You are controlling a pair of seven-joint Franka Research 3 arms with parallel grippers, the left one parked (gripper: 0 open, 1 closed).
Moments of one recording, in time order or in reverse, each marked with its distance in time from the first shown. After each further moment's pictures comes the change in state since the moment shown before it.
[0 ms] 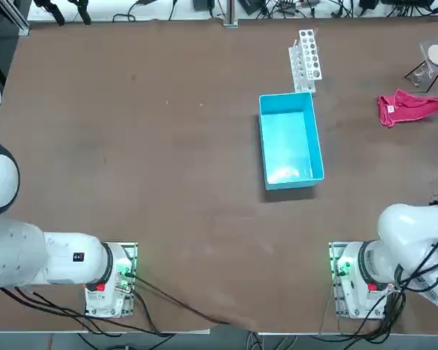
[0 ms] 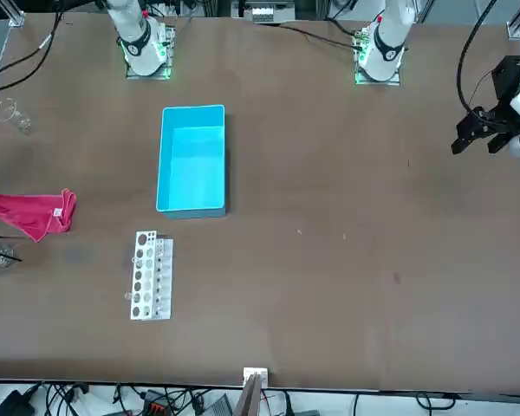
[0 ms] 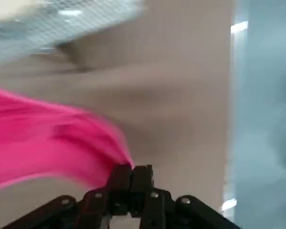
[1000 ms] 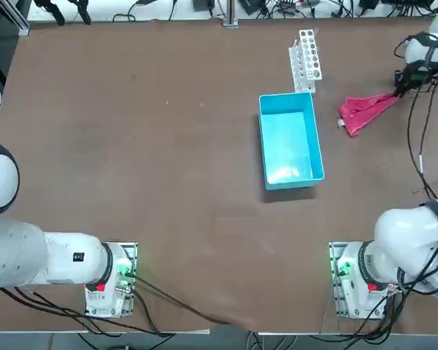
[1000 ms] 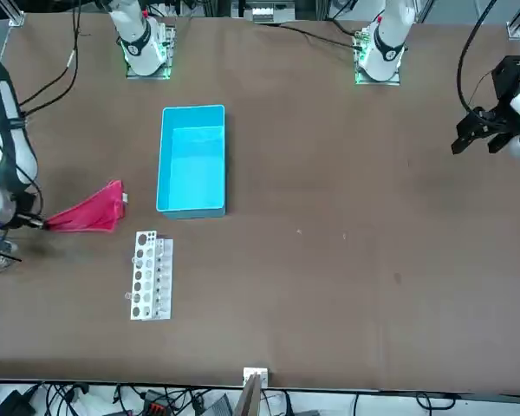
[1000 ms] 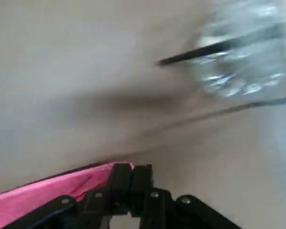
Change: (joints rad) arm 0.188 0.009 -0.038 -0.141 0.046 0.200 0.297
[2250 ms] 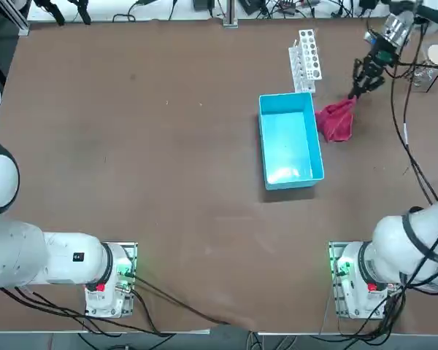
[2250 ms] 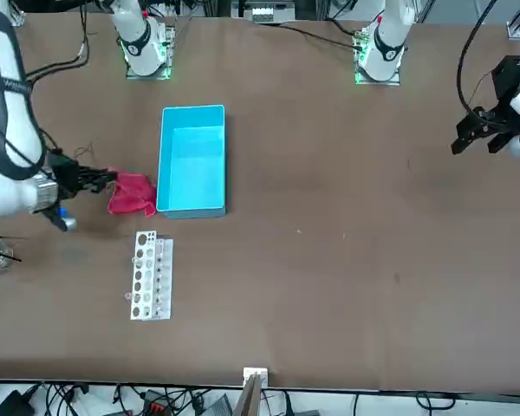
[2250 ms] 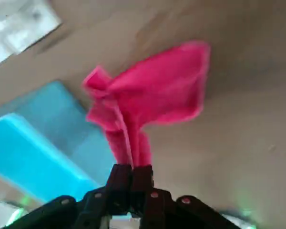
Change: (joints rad) arm 0.232 -0.228 0.061 -0.078 0.629 -0.687 0.084
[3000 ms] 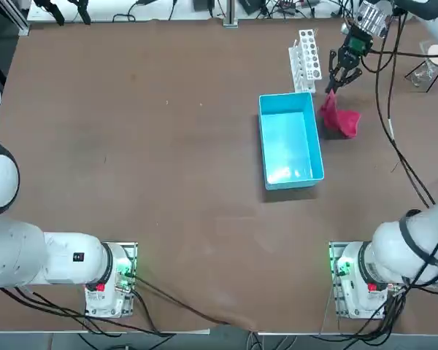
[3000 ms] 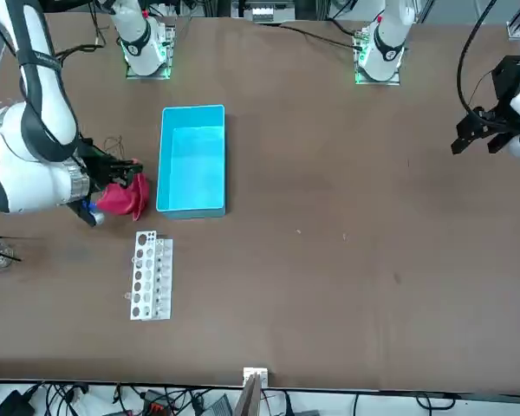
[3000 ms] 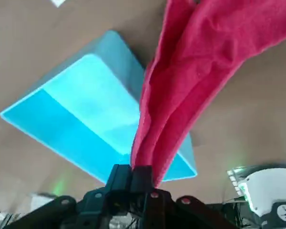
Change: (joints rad) arm 0.193 -0.099 0.018 0.005 0.179 -0.108 0.315
